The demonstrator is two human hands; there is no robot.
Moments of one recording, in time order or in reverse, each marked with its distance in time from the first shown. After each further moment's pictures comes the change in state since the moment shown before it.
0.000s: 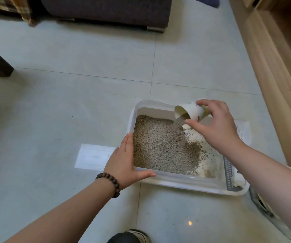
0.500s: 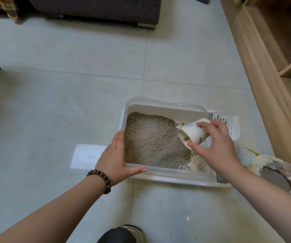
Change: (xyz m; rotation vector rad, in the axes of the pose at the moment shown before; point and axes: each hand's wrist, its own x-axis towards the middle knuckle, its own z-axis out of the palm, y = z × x) left_hand -0.002 0.006 -0.004 -0.027 0.023 0.013; right_hand -0.056 0.047 -0.005 -0.097 -0.024 0.013
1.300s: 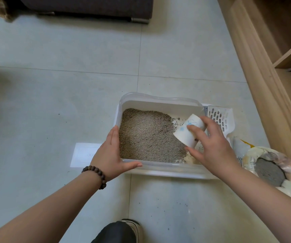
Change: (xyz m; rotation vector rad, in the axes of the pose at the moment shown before) left_hand -0.003 0.007 -0.004 -0.023 0.000 0.000; right_hand -0.017 0.024 0.003 -0.270 -0.018 -0.366
